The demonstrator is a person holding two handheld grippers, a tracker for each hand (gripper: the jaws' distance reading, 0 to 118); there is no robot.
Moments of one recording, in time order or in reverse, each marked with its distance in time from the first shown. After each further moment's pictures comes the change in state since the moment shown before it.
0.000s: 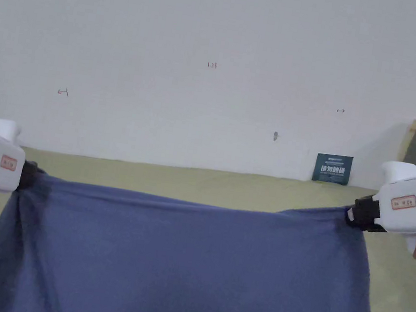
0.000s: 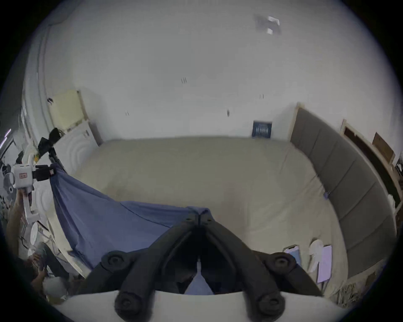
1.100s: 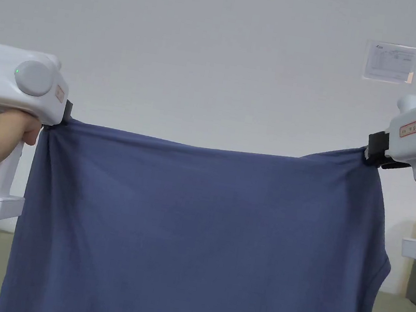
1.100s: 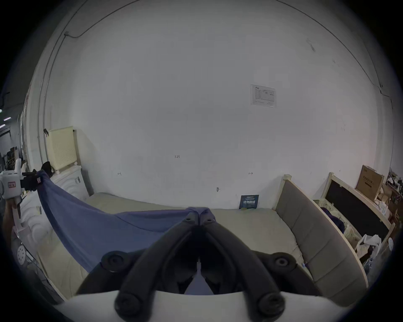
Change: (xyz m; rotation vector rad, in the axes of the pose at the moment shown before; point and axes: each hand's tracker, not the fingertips) left arm 0.023 0.219 0.013 0.268 0.129 0.032; right arm -0.014 0.237 -0.002 0.308 -0.095 0.029
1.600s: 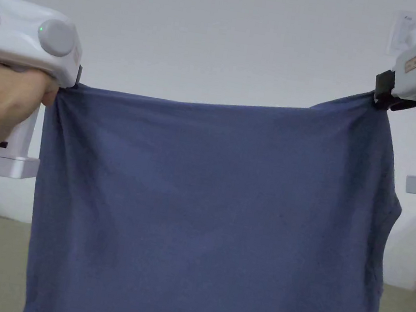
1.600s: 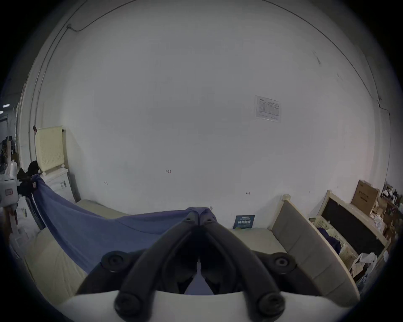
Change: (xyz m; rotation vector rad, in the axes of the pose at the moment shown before) left arm 0.040 0.022 -0.101 0.027 0.084 0.001; right arm -0.011 0.057 -0.098 0.066 -0.052 0.068
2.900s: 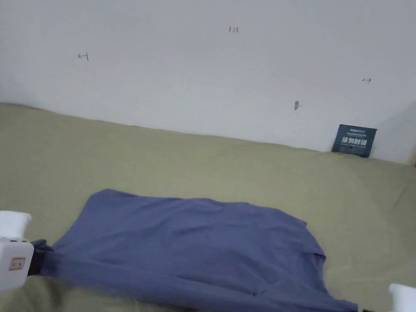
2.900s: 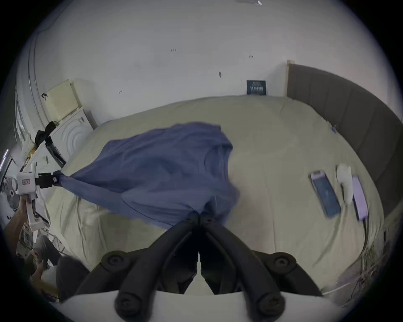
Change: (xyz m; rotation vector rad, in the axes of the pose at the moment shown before) left arm -0.089 -0.457 0.171 -0.501 -0.217 -0.045; right arm -0.001 -0.523 0.239 -0.544 0.148 -0.213
